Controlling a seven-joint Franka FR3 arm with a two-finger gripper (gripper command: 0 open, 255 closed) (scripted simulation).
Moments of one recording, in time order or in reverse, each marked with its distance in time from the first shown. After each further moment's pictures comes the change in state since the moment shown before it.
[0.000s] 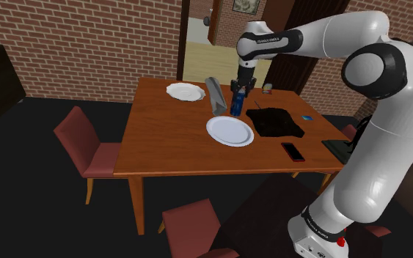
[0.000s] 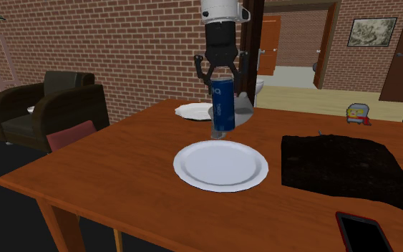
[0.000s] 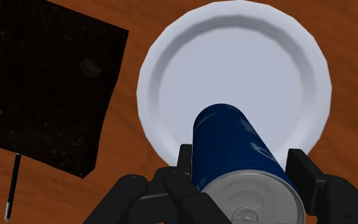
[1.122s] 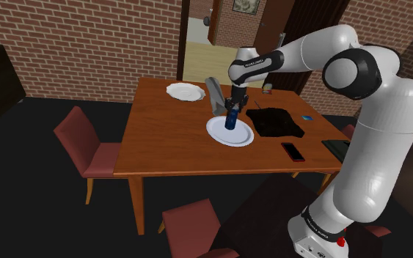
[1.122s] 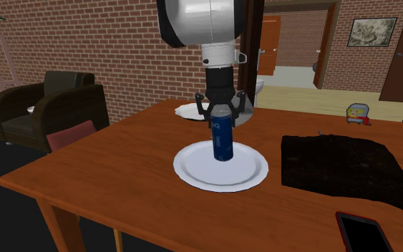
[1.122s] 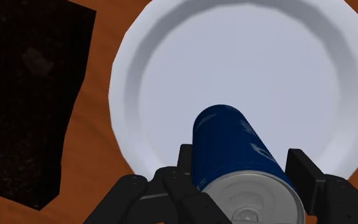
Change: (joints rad) arm -0.014 0.122 0.008 -0.108 0.033 0.226 -0.010
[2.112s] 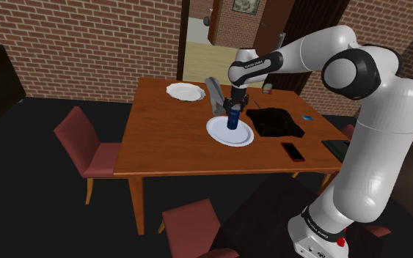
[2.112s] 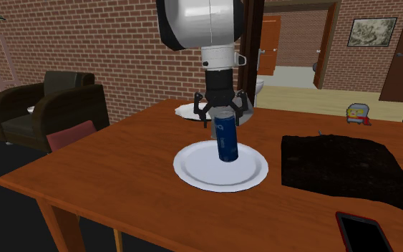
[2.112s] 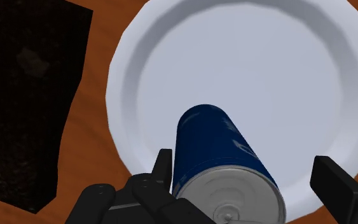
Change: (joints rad) arm 0.000 0.006 0.001 -0.008 0.002 0.013 0.001
